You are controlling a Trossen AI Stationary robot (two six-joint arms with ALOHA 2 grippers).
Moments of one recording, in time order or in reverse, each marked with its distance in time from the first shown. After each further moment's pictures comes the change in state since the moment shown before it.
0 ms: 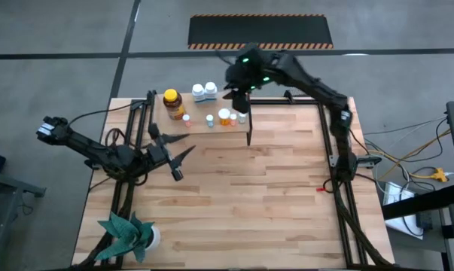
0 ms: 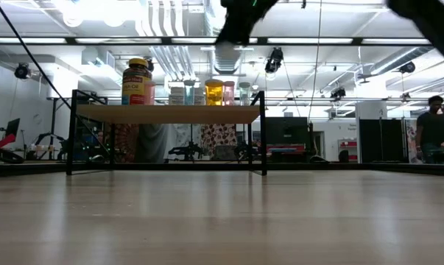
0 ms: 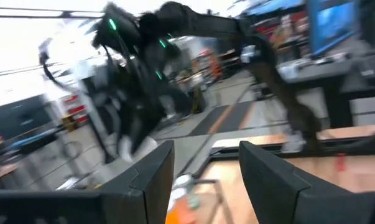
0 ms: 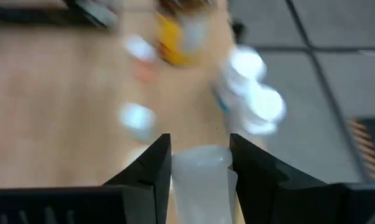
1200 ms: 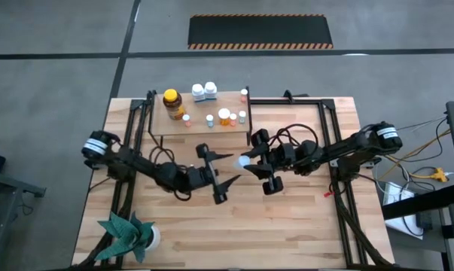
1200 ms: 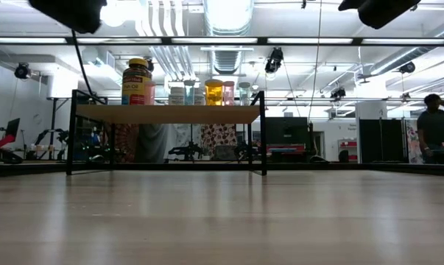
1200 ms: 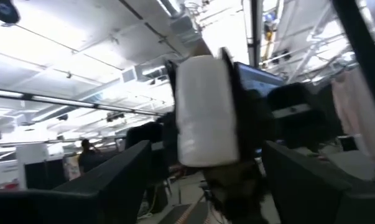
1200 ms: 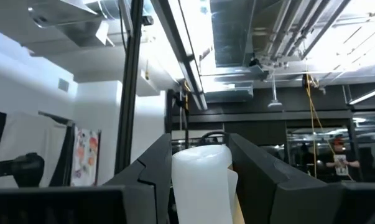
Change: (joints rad) left arm 0.088 0.785 0.172 1.029 0.425 0.112; right arm 0.629 -0.495 -1.543 2.456 0.177 0.370
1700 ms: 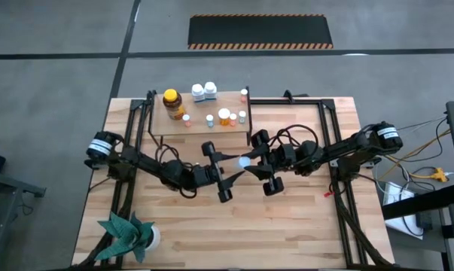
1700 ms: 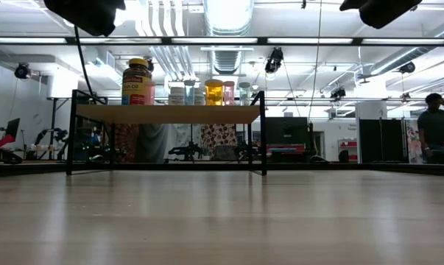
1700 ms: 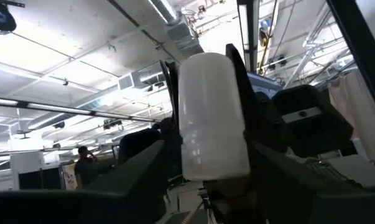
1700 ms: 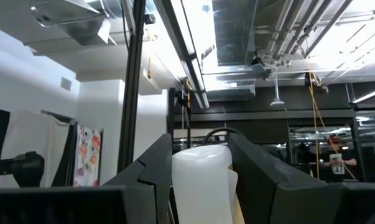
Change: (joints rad) left arm 0.037 0.051 0.065 -0.001 0.062 -0.006; right arm 0.003 -0.003 -0.006 -0.006 -0.006 -0.001
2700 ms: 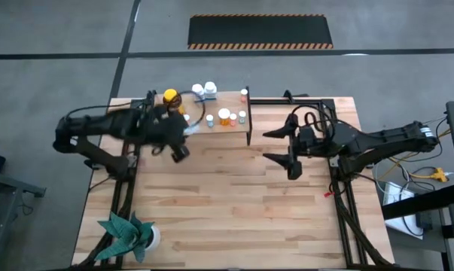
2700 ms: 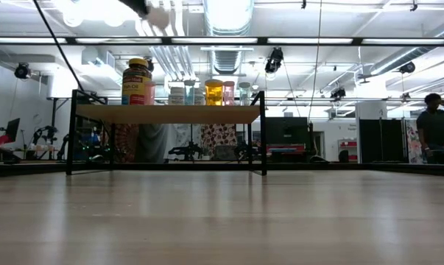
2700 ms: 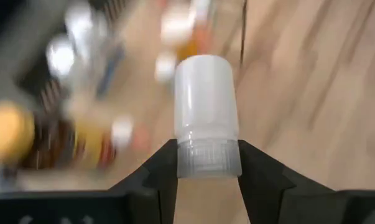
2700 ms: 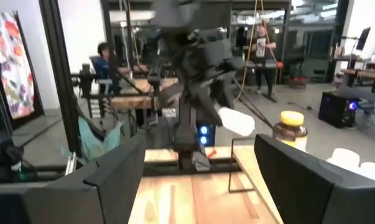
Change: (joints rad) left arm 0.172 -0.412 0.723 -2.791 -0.143 -0.995; right arm 0.000 -0.537 0.091 -1.202 0.246 -0.004
